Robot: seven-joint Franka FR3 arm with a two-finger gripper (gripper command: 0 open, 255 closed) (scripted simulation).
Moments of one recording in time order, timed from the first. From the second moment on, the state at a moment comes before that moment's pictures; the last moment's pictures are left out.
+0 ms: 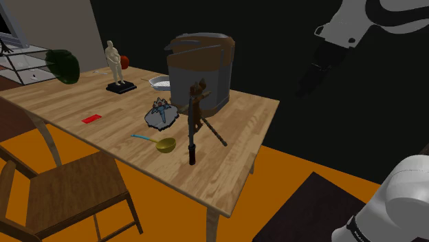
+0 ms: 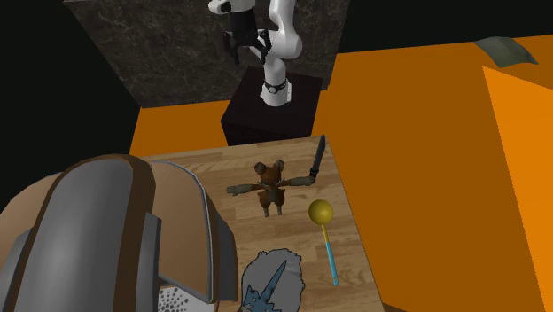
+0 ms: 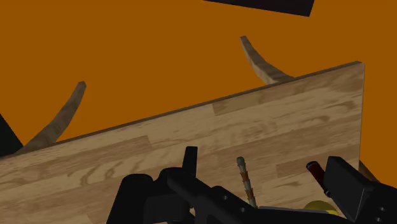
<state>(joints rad) -0.02 -0.82 -0.06 -2.35 0.11 1.71 -0.14</state>
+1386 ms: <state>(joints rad) 0.01 -0.42 0.38 -2.35 0.04 2.26 0.22</state>
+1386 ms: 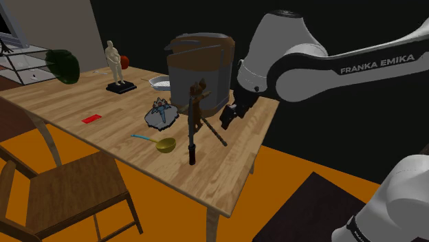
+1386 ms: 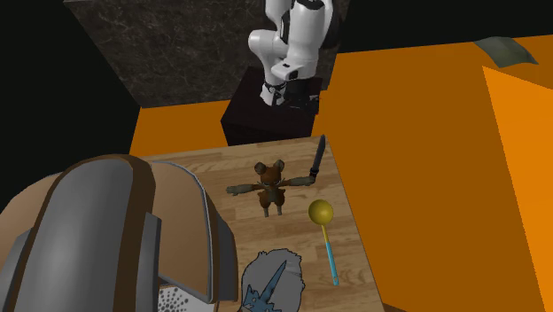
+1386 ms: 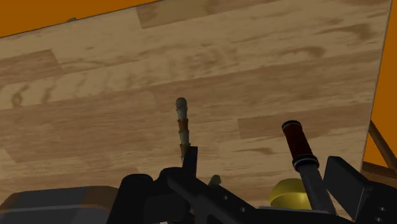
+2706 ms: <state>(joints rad) -0.04 0.12 0.61 -2.10 -0.56 2.44 0.76</state>
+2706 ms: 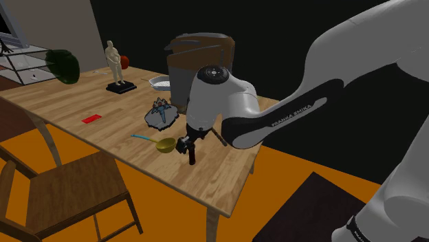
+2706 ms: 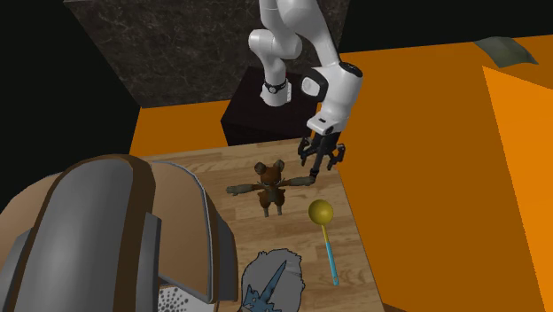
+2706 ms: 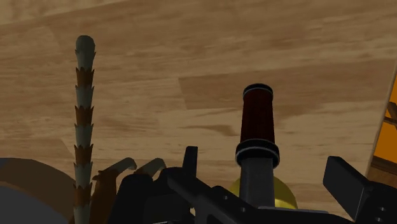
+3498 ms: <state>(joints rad) -0.04 0.11 0.61 -2.10 -0.55 2.43 0.76</state>
